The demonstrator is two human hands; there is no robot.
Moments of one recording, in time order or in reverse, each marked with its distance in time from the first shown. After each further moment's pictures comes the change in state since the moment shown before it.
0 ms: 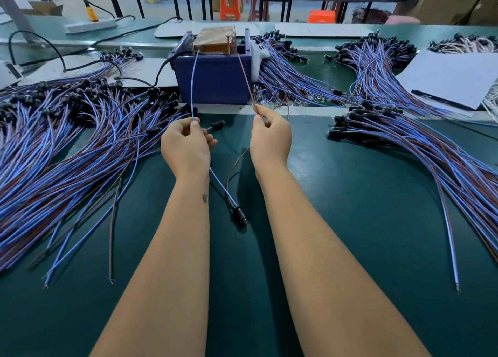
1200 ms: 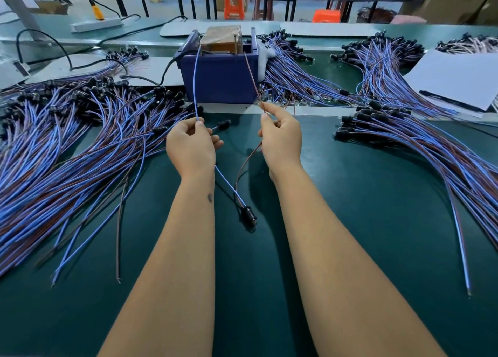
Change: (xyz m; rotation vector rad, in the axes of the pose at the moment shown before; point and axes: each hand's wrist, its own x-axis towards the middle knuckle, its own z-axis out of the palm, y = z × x) left_hand -0.002 0.005 -0.002 -0.010 0.014 -0.054; right_hand 0.006 0.005 -0.008 0.013 -0.053 -0.046
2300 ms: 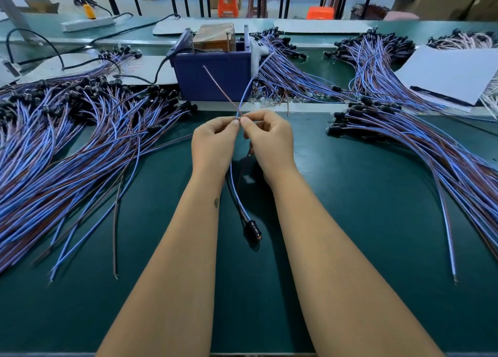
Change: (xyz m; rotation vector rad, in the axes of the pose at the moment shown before) left_hand -0.027 0.005 0.011 0.154 -0.394 0.055; right_hand -0.023 -0.013 -0.008 0.076 -0.119 -0.018
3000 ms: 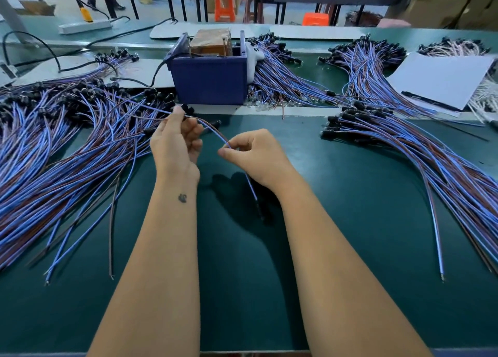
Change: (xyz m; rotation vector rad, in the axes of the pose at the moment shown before) left_hand 0.009 0.012 -0.034 -0.650 0.222 -0.167; right_hand -0.013 -0.007 -0.015 -0.433 -0.365 -0.060
